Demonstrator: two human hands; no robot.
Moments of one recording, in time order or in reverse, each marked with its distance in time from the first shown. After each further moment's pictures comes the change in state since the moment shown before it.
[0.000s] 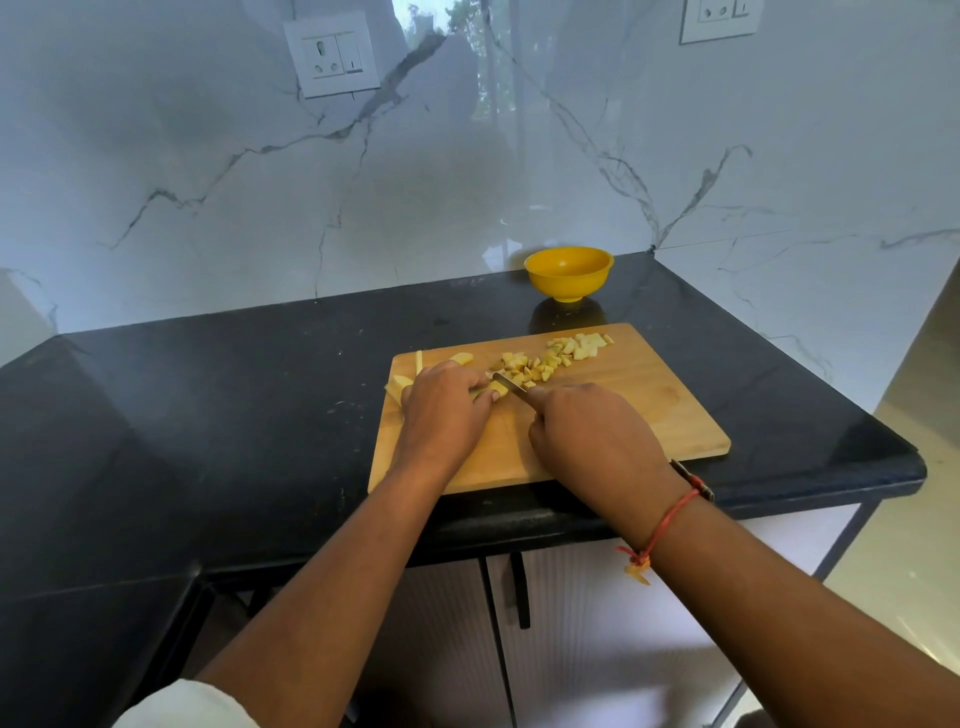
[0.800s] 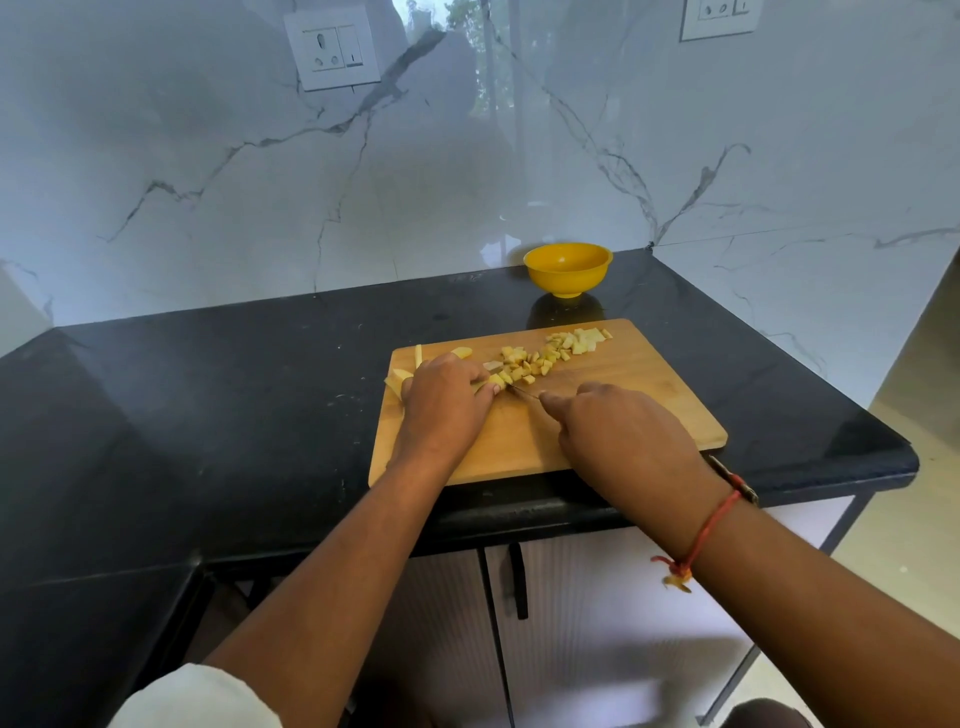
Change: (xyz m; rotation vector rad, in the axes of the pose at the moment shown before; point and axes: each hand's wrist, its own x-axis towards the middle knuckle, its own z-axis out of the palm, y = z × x) left_hand -0.002 0.003 -0.001 0.033 0.014 -0.014; right_hand -0.021 0.012 -0.023 -0.146 -0.187 -0.061
